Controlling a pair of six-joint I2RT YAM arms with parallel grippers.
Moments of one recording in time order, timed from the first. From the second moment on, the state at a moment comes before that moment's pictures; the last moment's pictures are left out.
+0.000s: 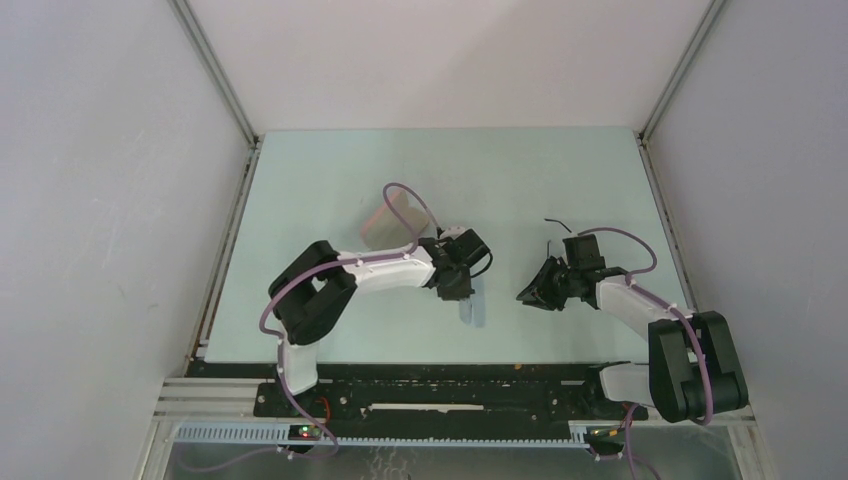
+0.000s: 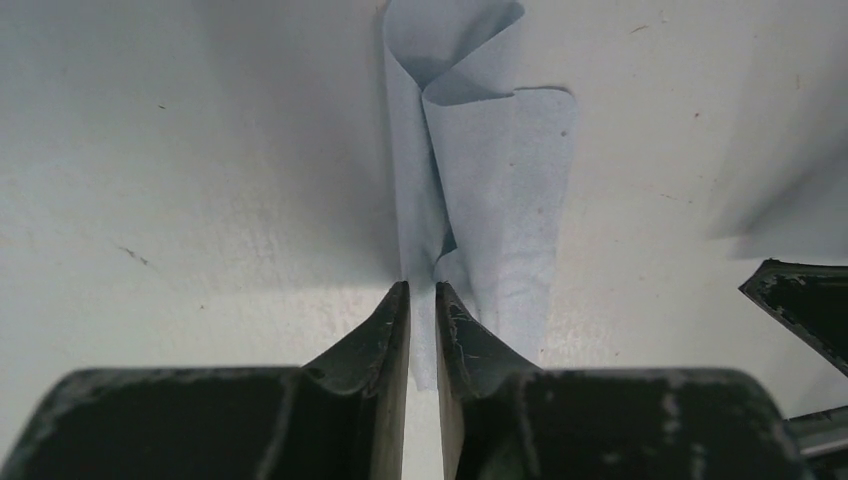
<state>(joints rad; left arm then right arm) -0.96 1.91 1.27 -0.54 -0.17 -0.97 0.18 1.28 0.51 -0.27 -0.38 0.76</state>
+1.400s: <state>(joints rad) -0.89 1.56 1.10 -0.54 -0.23 -0.97 0.61 1.49 0.63 -0.22 -0.29 0.89</state>
